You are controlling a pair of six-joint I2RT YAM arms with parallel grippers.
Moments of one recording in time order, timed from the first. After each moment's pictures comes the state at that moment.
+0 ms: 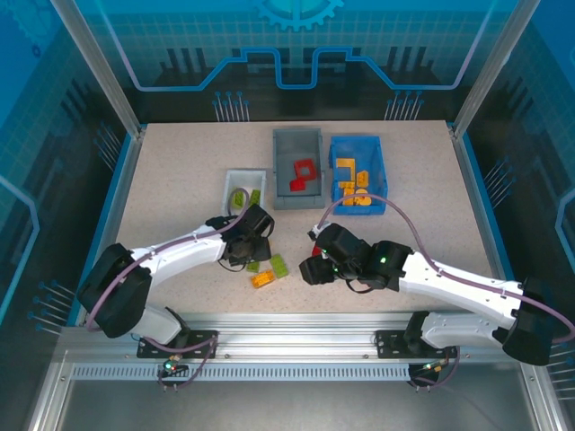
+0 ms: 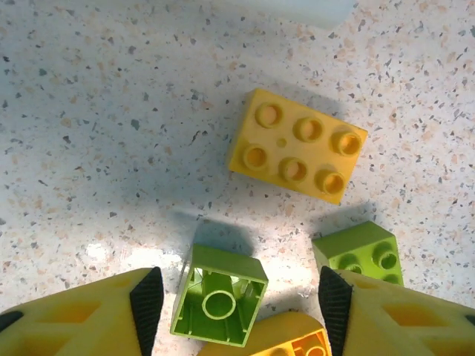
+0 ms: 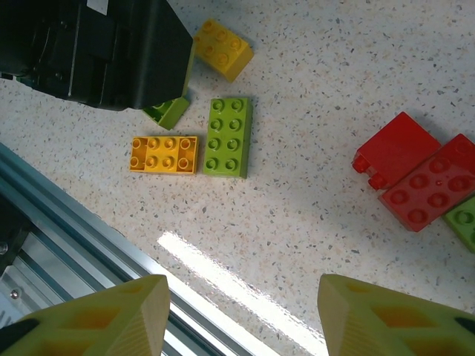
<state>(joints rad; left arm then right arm) -0.66 1.47 0.88 -0.69 -0.12 -0.90 1.03 1.14 0.88 -0.66 0.07 0.59</state>
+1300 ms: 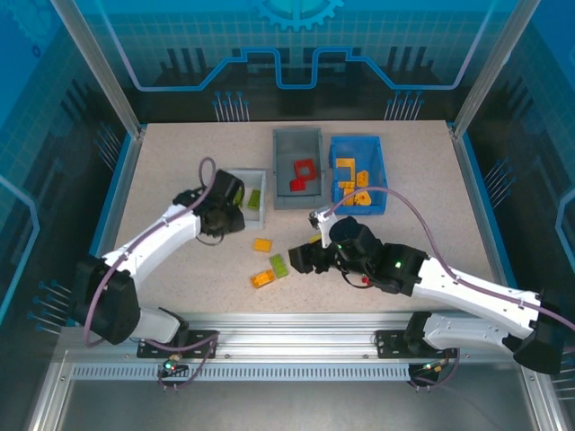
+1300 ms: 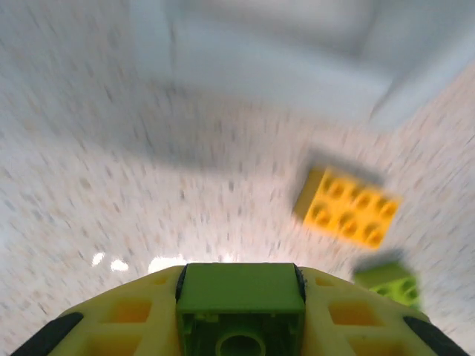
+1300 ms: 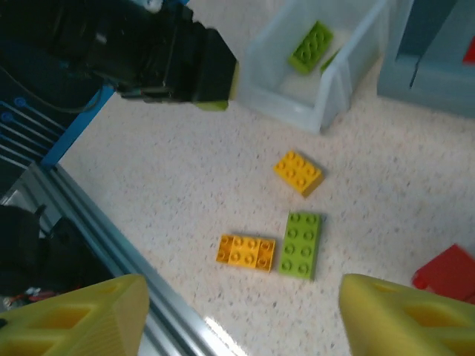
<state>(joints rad) -0.38 1.42 1.09 -0.82 -0.10 -0.69 1.03 1.05 0.88 -0.39 0.09 0.54</state>
